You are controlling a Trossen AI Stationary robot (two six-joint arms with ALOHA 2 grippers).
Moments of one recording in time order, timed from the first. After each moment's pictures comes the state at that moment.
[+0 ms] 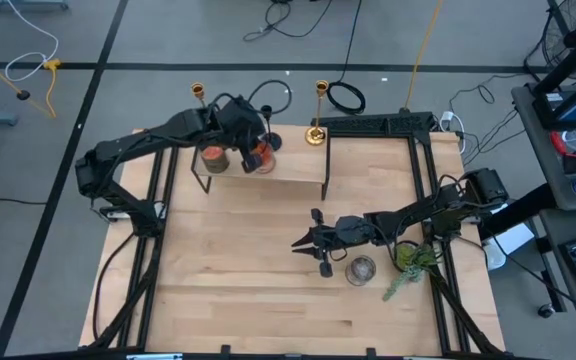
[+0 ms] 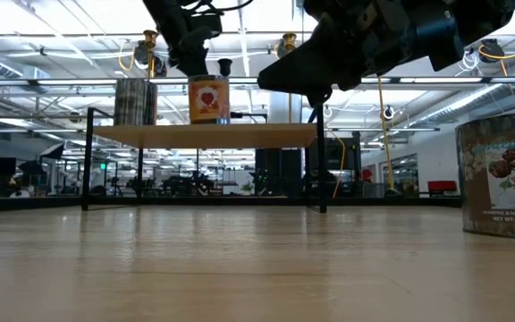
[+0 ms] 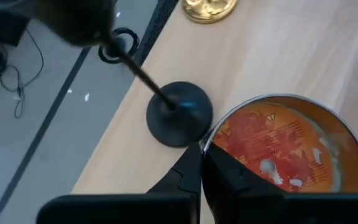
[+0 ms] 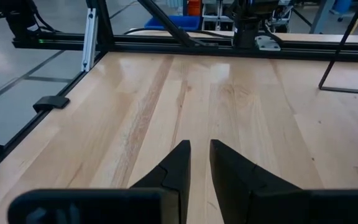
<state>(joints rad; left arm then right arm) 0.43 1.52 1.49 -0.84 -0.16 0.15 0.22 1.62 0.74 0.59 0.05 0.06</state>
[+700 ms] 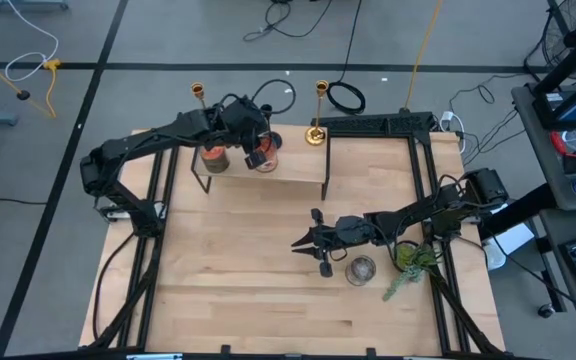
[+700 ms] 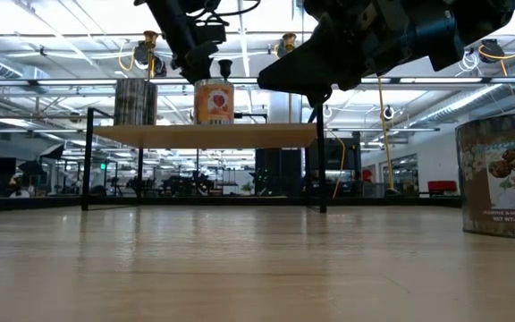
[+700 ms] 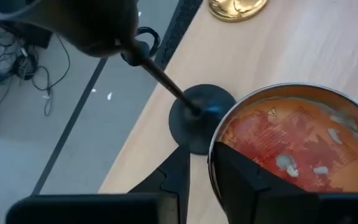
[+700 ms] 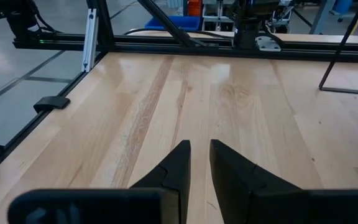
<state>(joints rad) 0.44 1.56 1.49 -0.80 -0.25 0.18 0.22 1.62 0.74 0.60 0.05 0.06</state>
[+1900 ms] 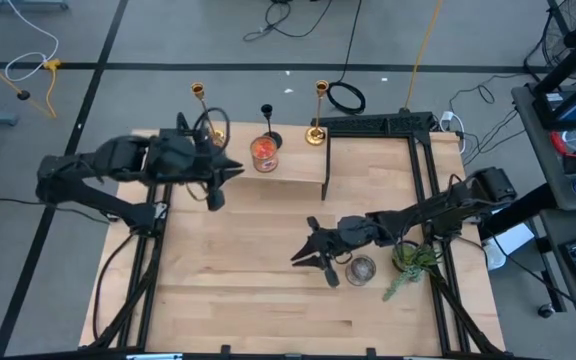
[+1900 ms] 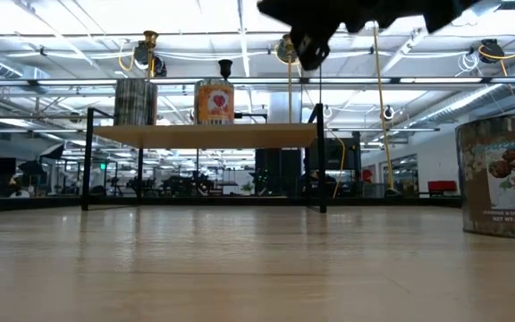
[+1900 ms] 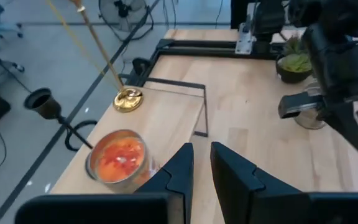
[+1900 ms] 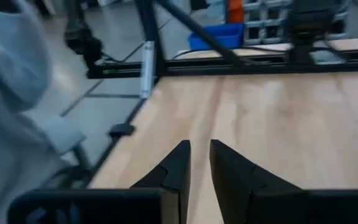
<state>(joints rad) 0.00 1.14 1.42 -0.81 -0.30 -0.03 0.26 1.56 0.84 0.49 -0.09 0.19</state>
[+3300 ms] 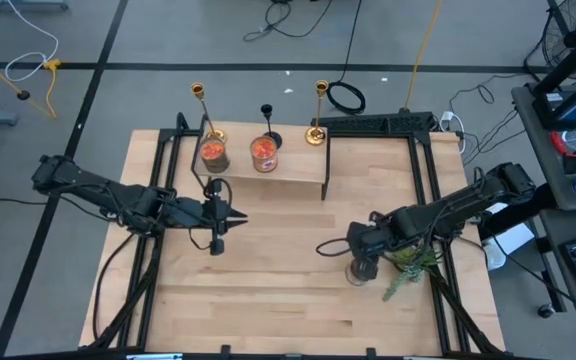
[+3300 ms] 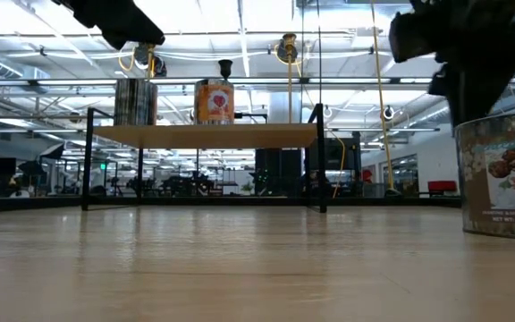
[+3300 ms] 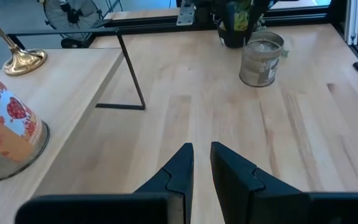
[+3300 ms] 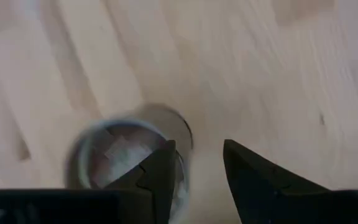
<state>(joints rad) -0.28 0.99 0.76 -0.28 -0.37 -0.11 0.35 1.38 0.97 -0.88 0.05 0.71</state>
